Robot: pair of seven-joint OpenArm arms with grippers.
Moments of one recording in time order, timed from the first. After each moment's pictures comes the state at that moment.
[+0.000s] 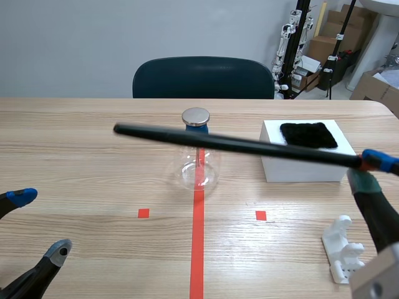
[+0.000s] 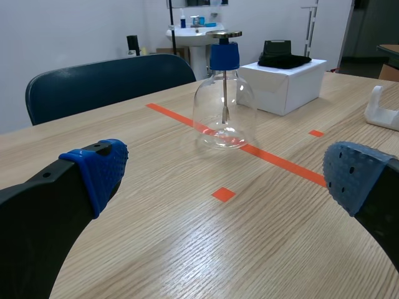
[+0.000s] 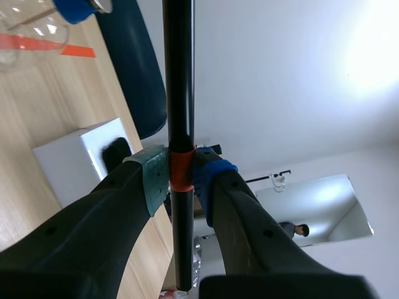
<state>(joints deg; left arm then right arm) 12.8 -27.6 1.1 45.0 25.0 -35.0 -88.6 -62.0 36.7 -2.7 119.4 -53.4 -35.6 11.6</state>
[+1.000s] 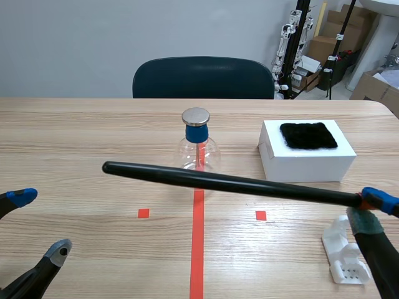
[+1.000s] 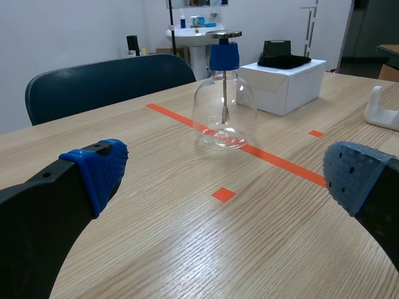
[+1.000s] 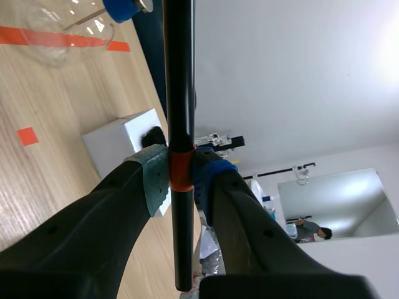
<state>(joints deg) 12.8 -27.6 1.1 45.0 25.0 -35.0 -88.6 -67.9 33.5 -2.8 119.4 -53.9 -36.6 13.8</state>
